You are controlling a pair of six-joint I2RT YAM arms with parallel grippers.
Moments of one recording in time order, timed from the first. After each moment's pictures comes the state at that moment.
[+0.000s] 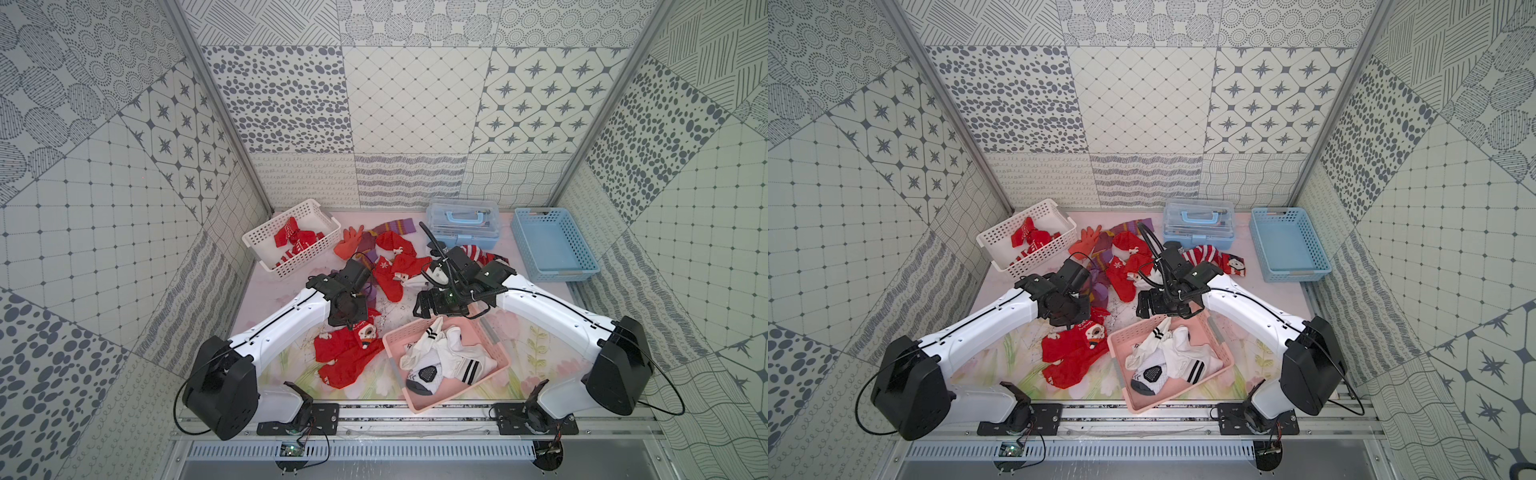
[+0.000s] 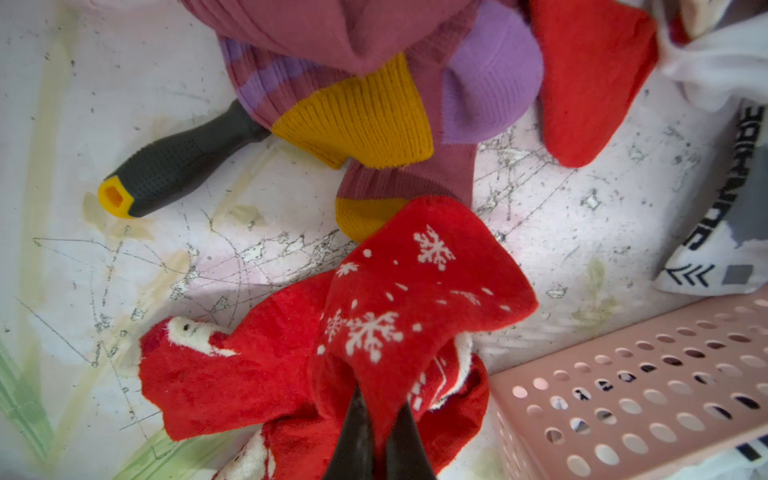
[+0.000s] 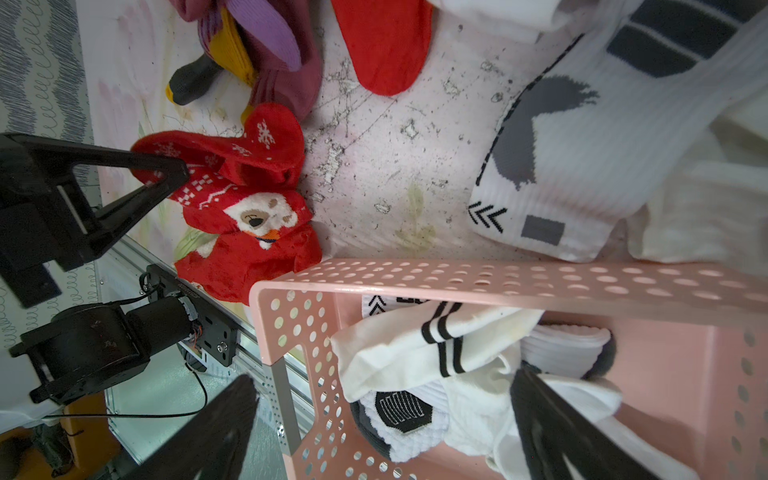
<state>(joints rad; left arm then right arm) -0.56 1.35 0.96 -0.91 -0.06 -0.67 0.73 1.49 1.22 -0.86 -0.28 0.55</state>
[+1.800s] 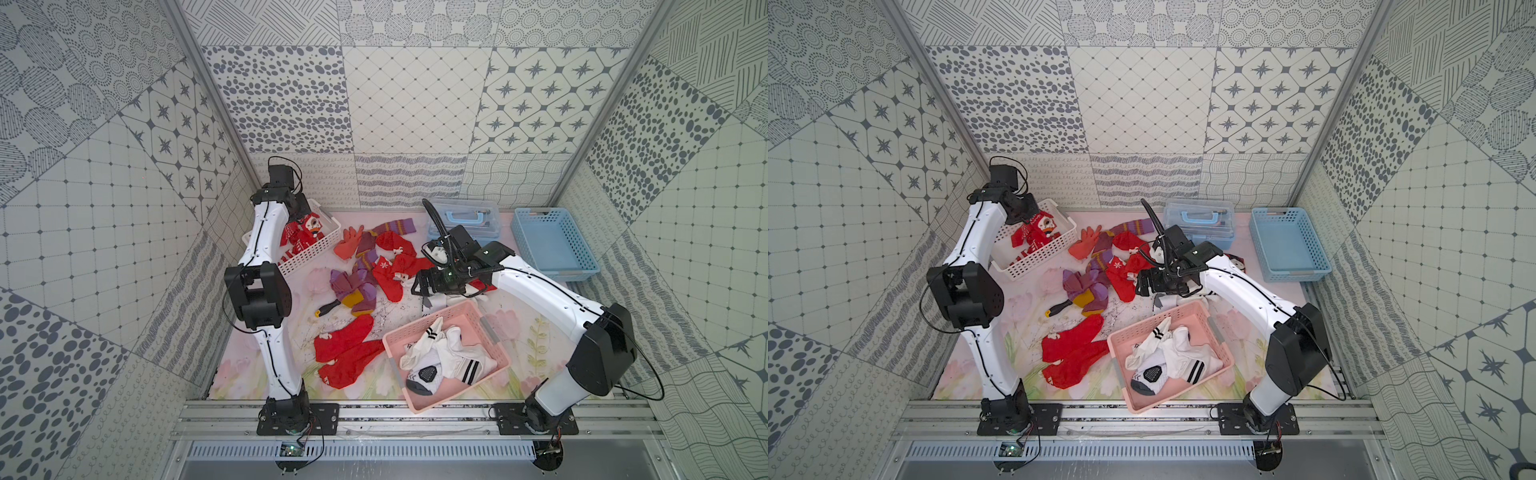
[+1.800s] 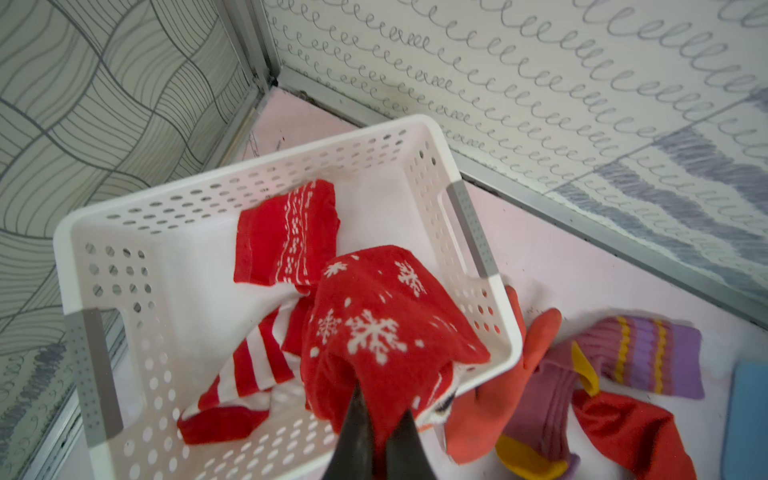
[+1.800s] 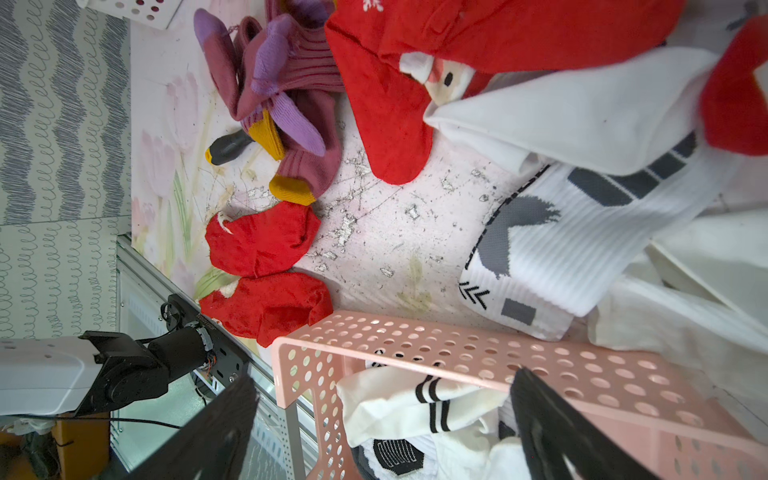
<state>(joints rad) 0.08 2.13 2.15 -0.88 -0.06 -0.31 0.64 1.62 1.42 -0.89 -0.32 0.44</state>
